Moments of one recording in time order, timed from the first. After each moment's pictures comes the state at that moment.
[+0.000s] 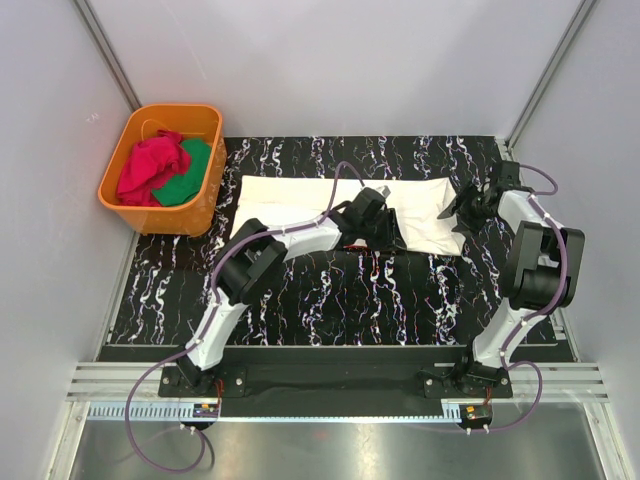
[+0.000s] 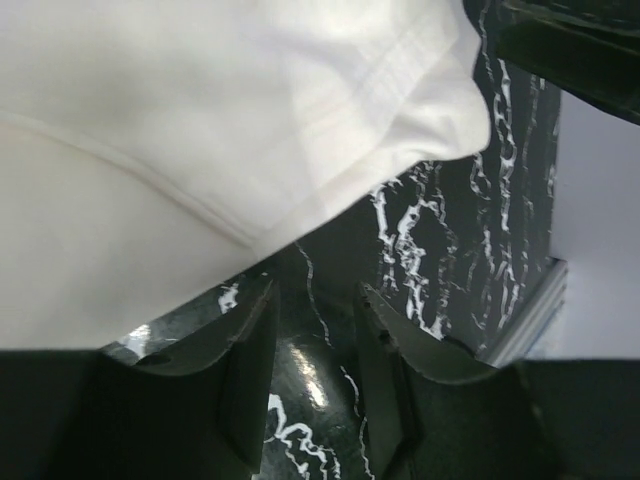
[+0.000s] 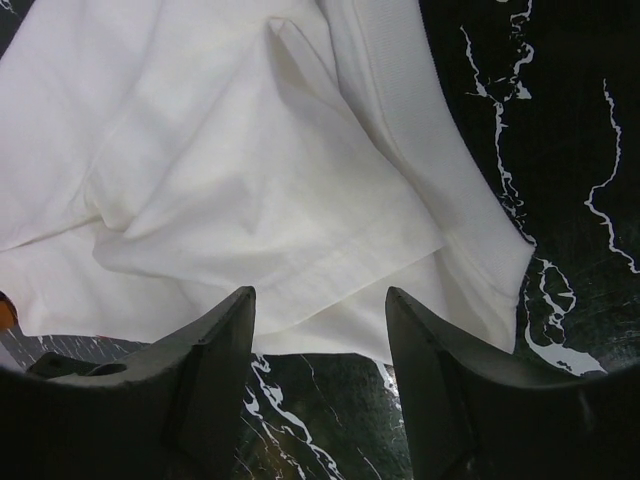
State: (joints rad) left arm -0.84 2.24 1.64 -0.08 0.27 -0.87; right arm -0.21 1.82 1.26 -0.51 -0.35 0.46
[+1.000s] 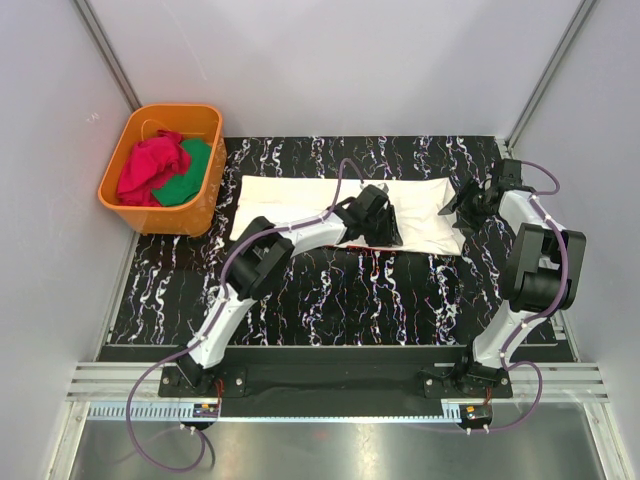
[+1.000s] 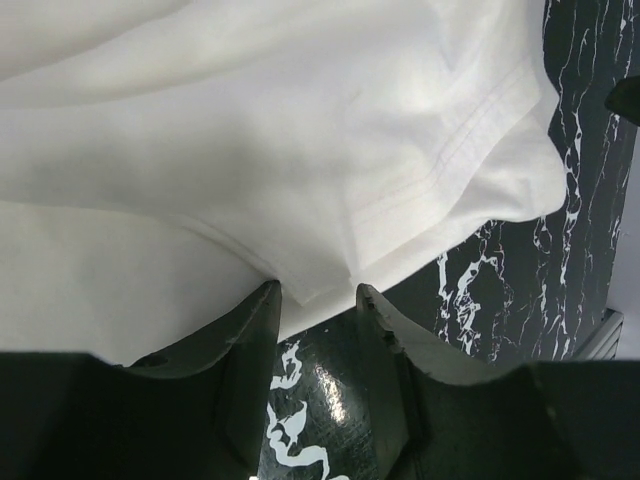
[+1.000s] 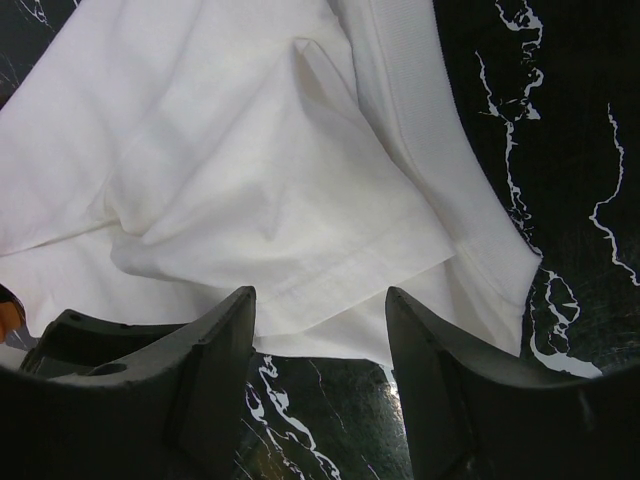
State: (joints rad) left arm -0.82 2.34 1.77 -0.20 0.18 -0.83; right arm -0.21 1.80 1.26 -0.48 -0.36 0.46
